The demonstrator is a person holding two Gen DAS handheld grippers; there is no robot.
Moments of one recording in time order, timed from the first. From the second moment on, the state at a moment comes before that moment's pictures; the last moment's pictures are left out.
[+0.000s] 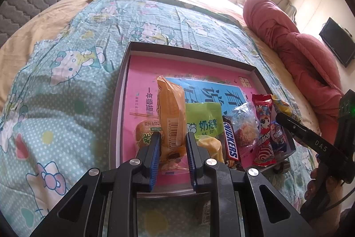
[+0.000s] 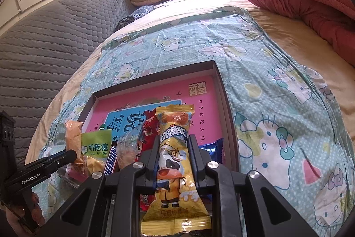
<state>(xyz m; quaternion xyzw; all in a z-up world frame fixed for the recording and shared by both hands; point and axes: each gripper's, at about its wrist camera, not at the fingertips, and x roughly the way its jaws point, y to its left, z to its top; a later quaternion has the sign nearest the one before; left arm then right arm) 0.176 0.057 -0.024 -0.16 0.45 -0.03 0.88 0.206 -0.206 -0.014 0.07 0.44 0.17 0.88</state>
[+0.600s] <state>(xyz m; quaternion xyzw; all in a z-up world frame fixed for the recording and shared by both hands) 0.170 0.067 -0.010 -0.18 0.43 -0.04 0.88 0.199 -0.216 0.002 0.08 0.41 0.17 0.89</state>
